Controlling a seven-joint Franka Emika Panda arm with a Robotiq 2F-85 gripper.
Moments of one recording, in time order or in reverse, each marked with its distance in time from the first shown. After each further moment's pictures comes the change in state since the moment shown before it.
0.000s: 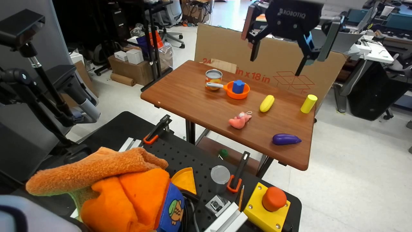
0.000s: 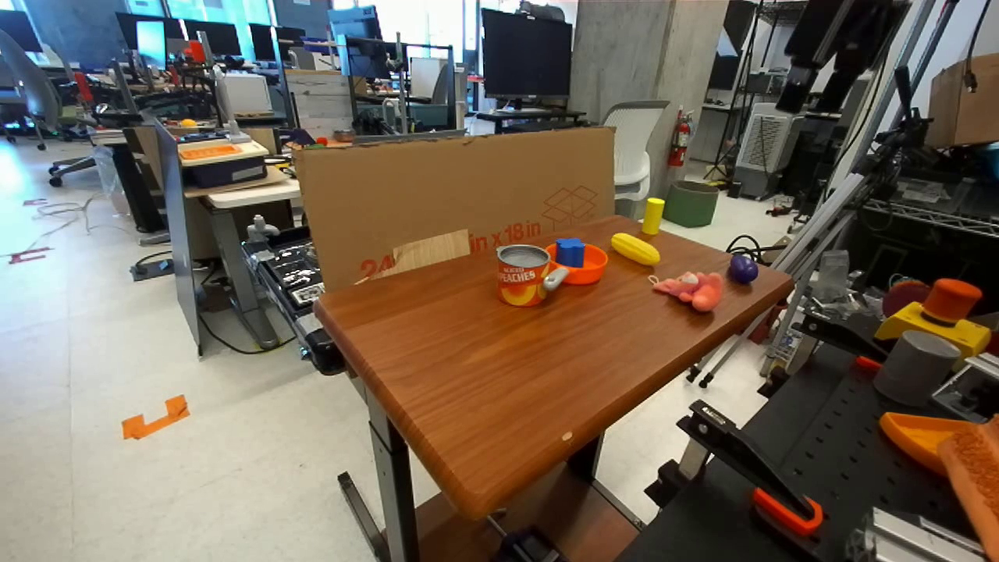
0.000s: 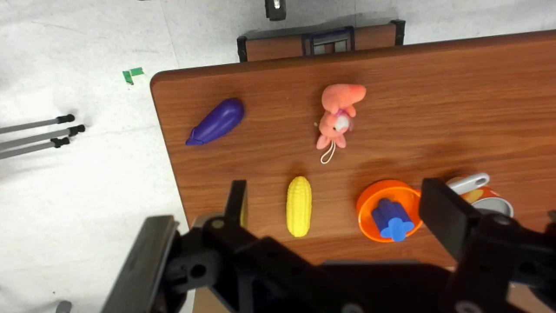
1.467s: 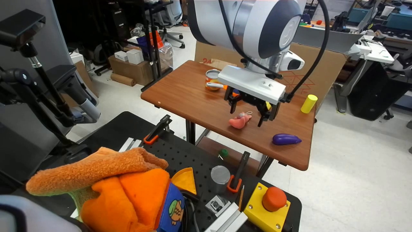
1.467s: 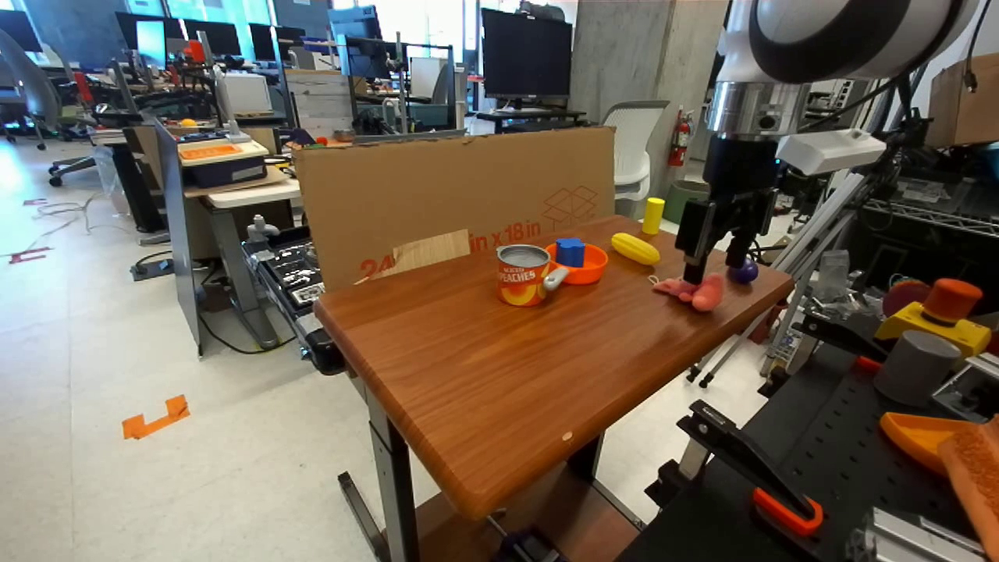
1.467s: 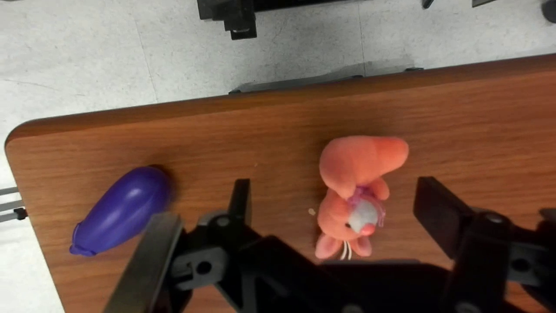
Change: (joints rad) arm 0.005 0.600 0.098 0.167 0.028 0.249 0.106
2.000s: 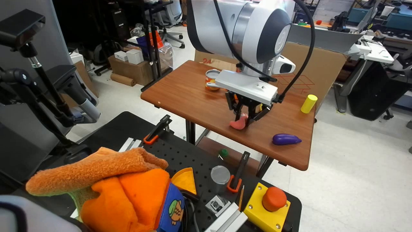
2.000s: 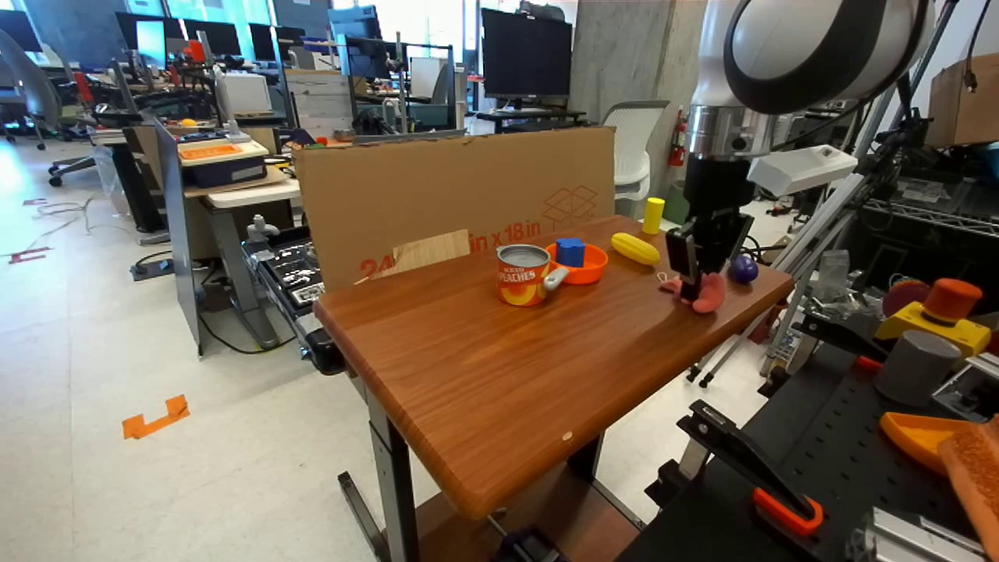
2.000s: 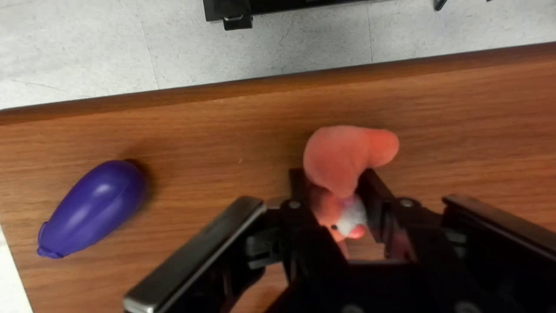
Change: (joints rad) arm 0.027 0.078 -0.001 0.057 -0.066 0.000 0.082
